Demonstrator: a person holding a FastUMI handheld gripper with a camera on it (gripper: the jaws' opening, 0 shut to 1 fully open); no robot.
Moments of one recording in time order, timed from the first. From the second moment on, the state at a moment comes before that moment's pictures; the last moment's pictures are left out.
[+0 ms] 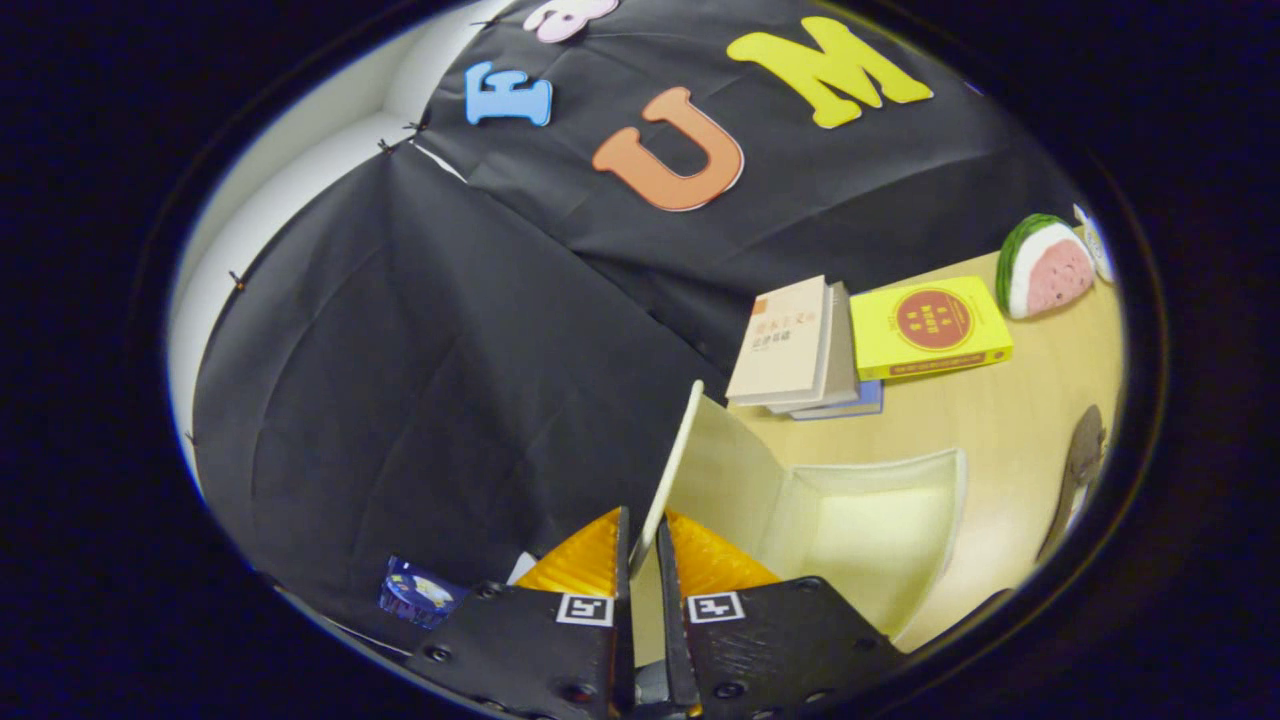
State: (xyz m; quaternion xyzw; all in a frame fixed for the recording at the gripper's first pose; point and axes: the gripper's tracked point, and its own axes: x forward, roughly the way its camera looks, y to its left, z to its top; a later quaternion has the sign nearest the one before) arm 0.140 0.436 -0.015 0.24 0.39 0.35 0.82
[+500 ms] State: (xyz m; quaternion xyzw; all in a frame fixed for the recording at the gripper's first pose) arm 0.131 0.459 -0.007 0.20 0.36 0.34 0.84
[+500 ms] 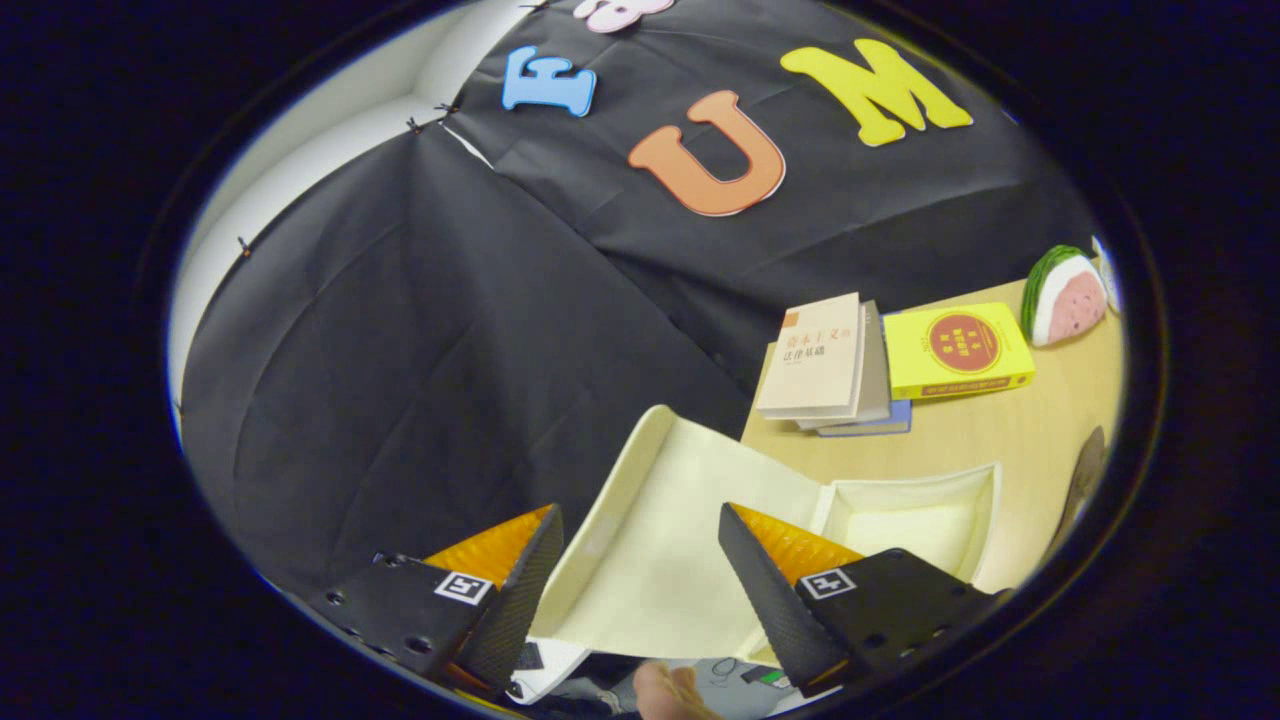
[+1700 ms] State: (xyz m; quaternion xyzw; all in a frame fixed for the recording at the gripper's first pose) arm 0.205 0.152 -0.114 0.03 0.39 0.10 0.92
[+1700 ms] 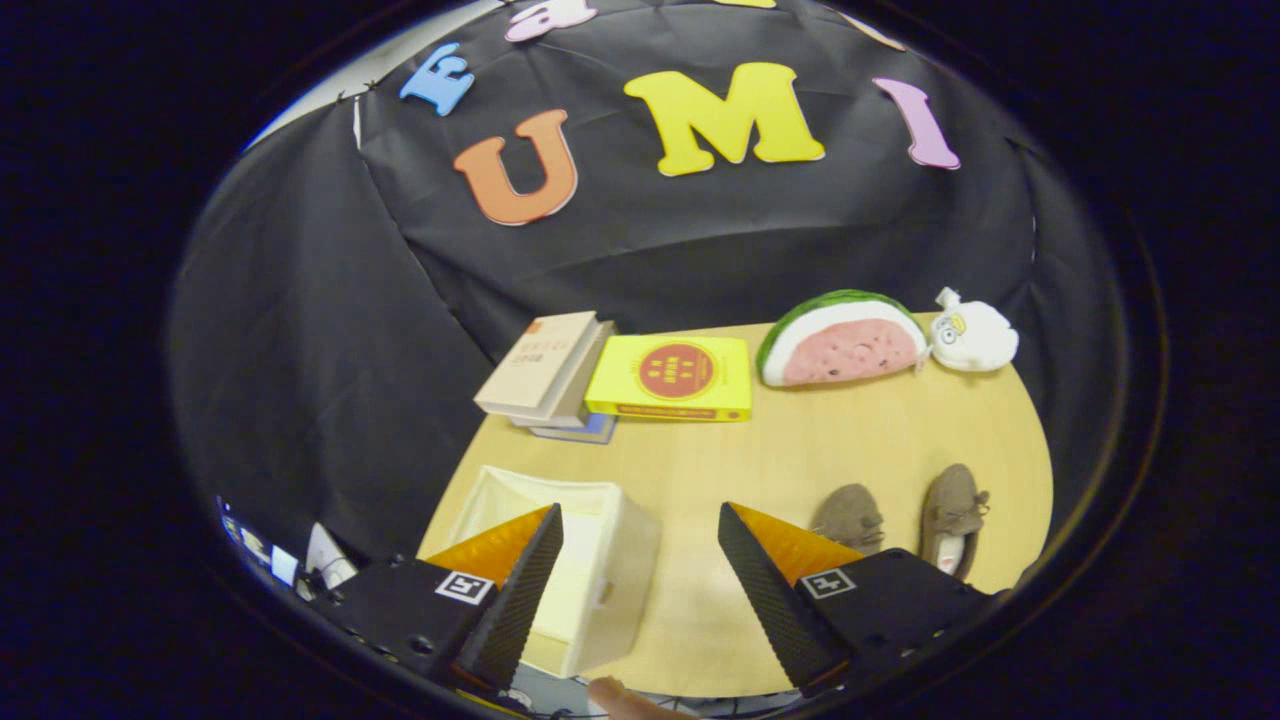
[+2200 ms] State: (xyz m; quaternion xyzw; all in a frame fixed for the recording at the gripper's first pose) arm 0.208 0.012 -0.222 -0.08 0.47 -0.01 0.88
